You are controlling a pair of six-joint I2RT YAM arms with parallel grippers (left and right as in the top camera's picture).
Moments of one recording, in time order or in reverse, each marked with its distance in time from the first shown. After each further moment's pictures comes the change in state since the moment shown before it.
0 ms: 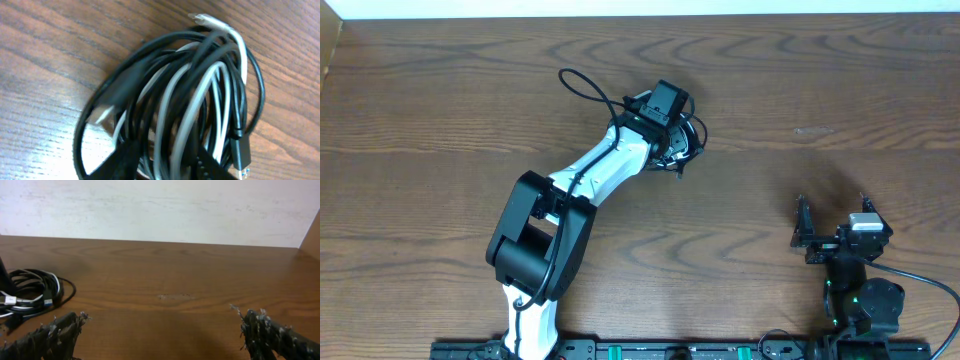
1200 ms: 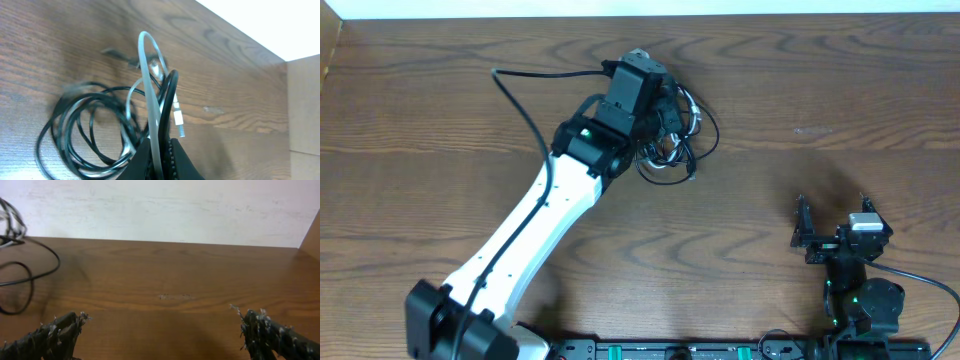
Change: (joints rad) left arm 0.000 -0.455 0.000 -0.065 0.095 0.049; right arm 0.000 0.000 0.000 0.000 0.000 0.000
